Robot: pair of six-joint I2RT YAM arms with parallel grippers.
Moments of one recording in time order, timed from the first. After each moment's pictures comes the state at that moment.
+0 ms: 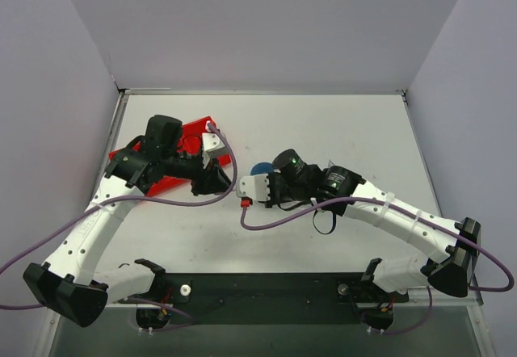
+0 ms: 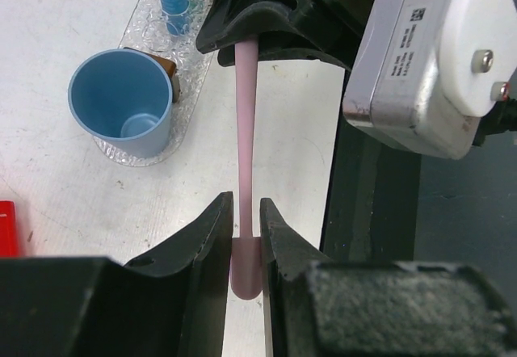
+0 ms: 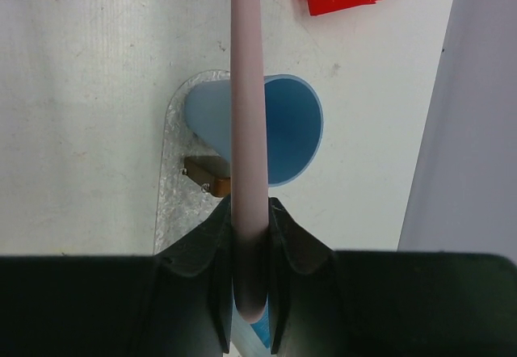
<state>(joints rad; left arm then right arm) -0.44 1.16 1.28 -0.91 0.87 0.44 1.00 1.31 1.21 -0.67 0.05 -0.87</state>
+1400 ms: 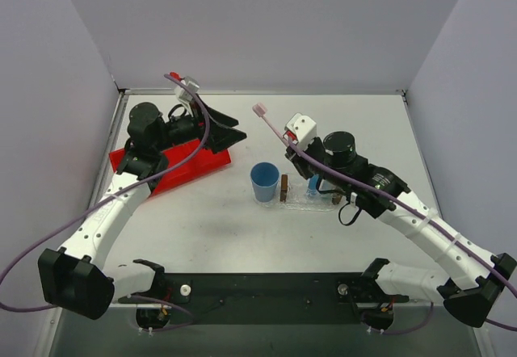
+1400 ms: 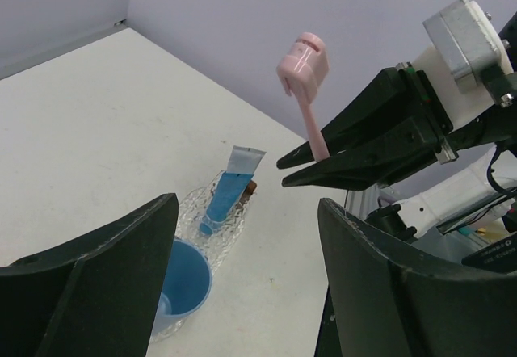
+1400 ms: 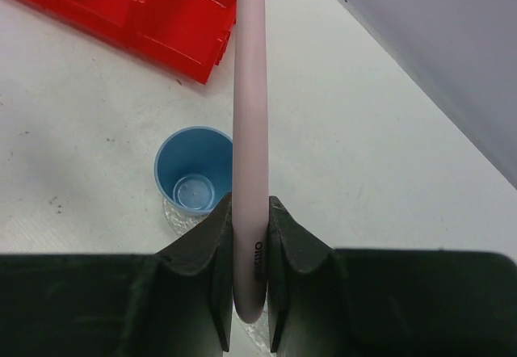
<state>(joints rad) -0.31 1.19 1.09 0.21 0.85 -0.52 0.78 1.09 1.12 -0.39 0.06 -0.26</state>
